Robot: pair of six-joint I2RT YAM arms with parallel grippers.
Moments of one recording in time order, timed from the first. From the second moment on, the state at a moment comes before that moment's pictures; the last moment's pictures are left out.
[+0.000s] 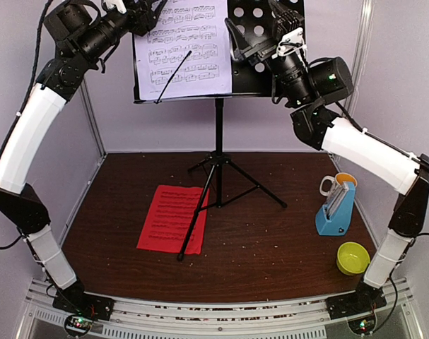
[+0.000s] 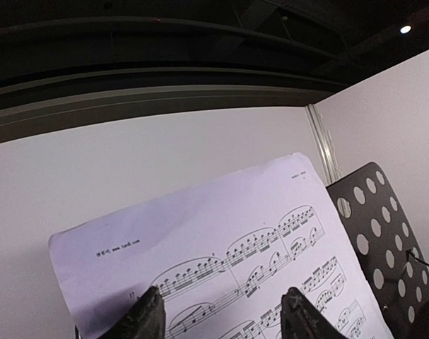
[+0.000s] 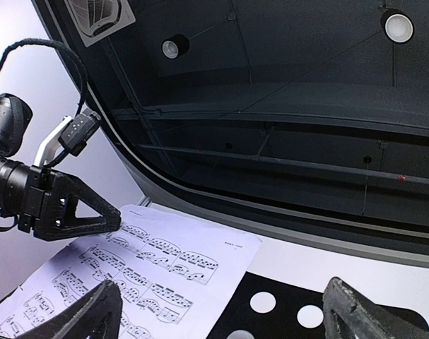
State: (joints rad) left arm -0.63 1.74 2.38 -0.15 0.07 0.26; right arm 0.78 1.73 1.79 0.92 -0.20 -0.63
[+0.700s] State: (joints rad) left arm -0.20 1.18 1.57 -0.16 0.04 -0.14; right arm 0.78 1.30 1.55 0.42 0.12 -0.25
